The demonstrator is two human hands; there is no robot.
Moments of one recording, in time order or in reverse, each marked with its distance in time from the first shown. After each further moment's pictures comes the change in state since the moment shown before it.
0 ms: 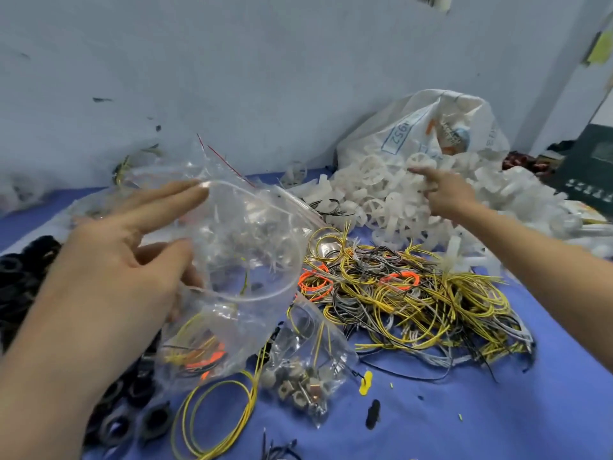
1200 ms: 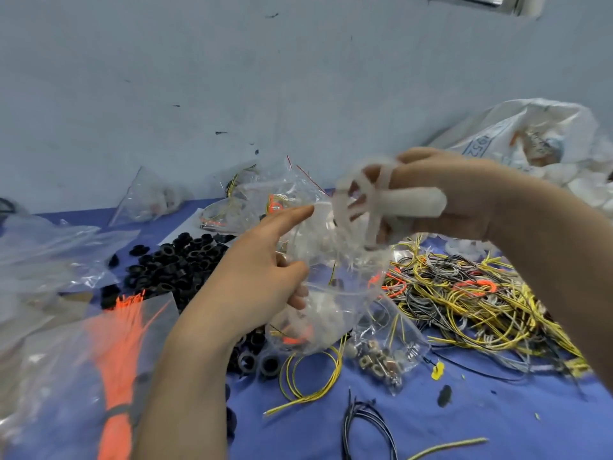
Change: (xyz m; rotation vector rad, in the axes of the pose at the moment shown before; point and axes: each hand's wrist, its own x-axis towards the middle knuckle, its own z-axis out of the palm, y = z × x) left_hand -0.026 0.045 -0.029 0.111 -0.230 -0.292; right_hand -0.158 -0.229 -0.127 1.188 -0.790 -0.167
